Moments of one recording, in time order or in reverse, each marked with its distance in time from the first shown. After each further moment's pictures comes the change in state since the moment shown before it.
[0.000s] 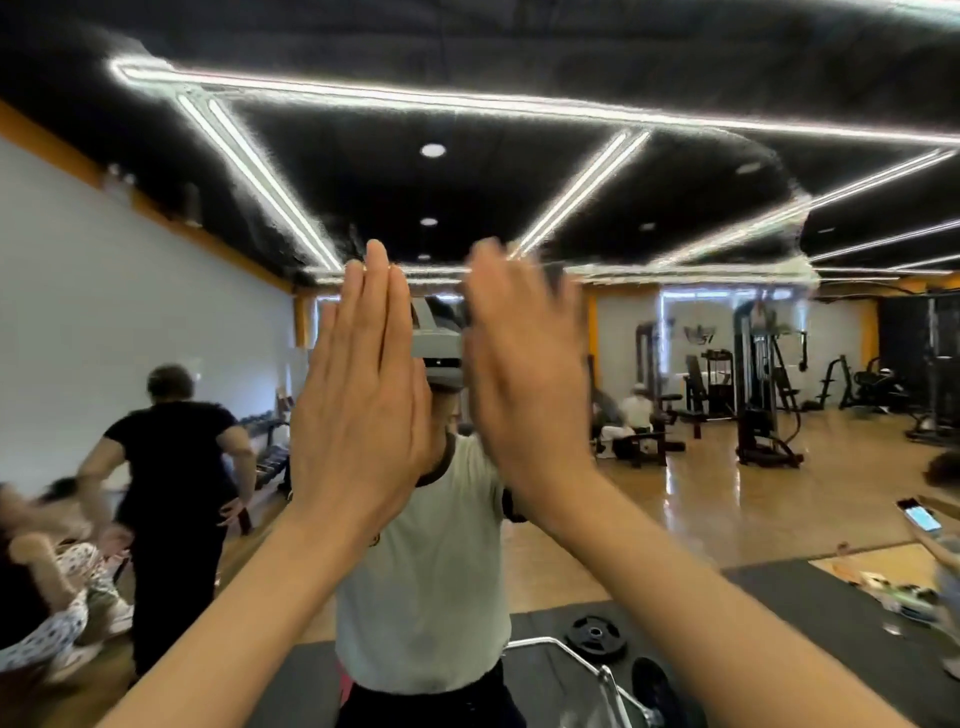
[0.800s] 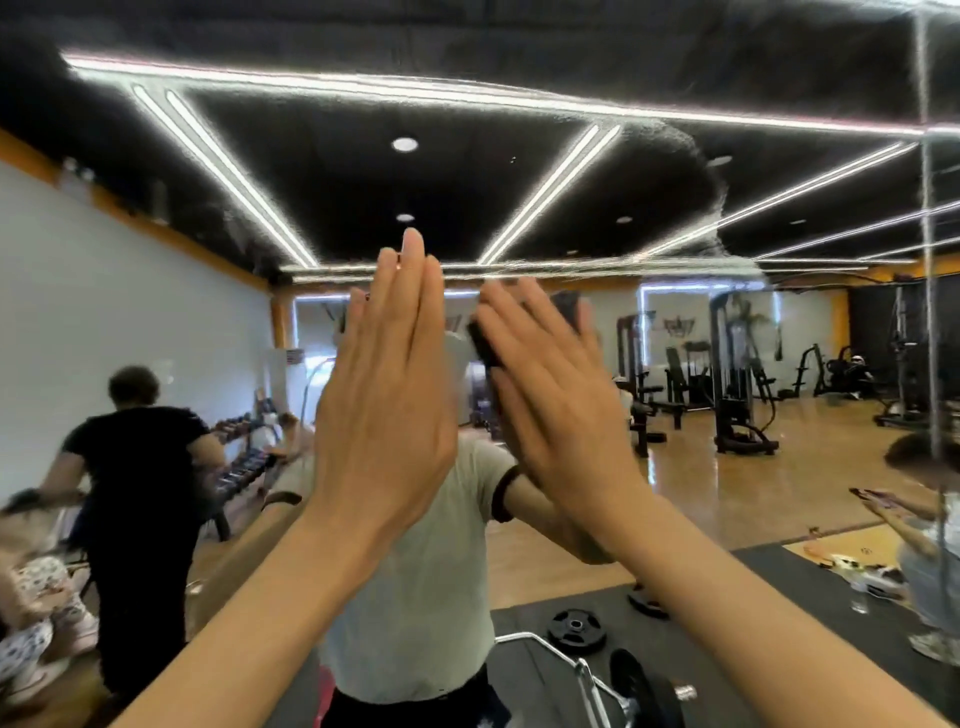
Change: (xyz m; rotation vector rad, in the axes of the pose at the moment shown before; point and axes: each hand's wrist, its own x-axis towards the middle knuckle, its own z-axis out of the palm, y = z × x) left_hand 0.013 0.074 0.027 -0.156 0.013 0.065; right_hand -0.033 0.086 -0.054 -0.016 -0.162 -0.132
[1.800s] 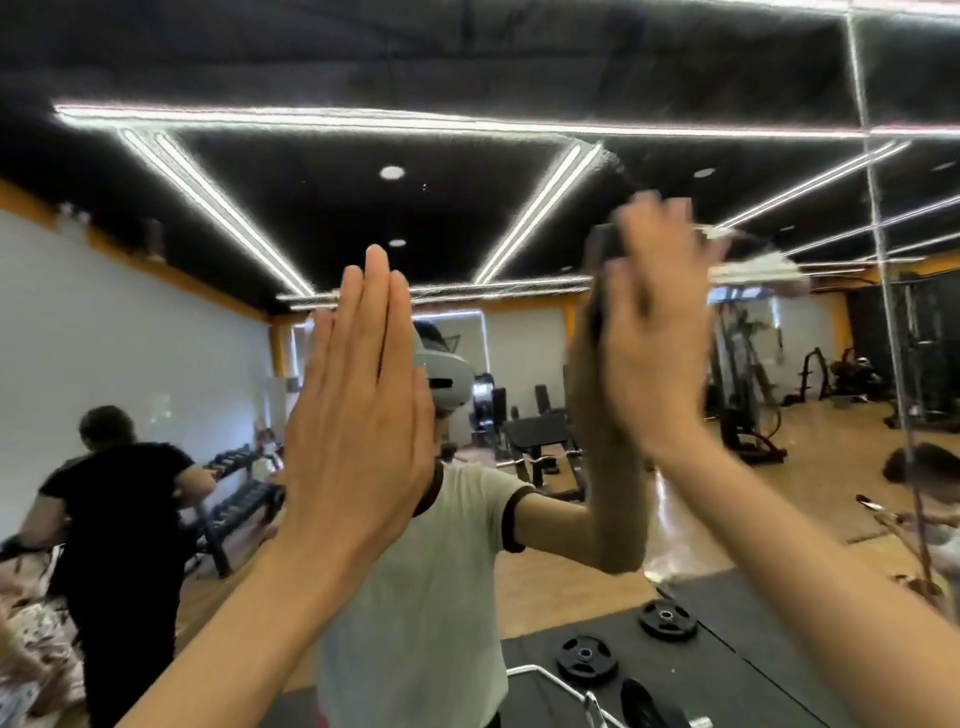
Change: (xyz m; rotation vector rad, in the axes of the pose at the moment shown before) left_hand 0.020 0.028 0.027 0.096 -0.011 -0.006; right_hand 0.034 0.088 -0.048 0.011 0.346 0.411
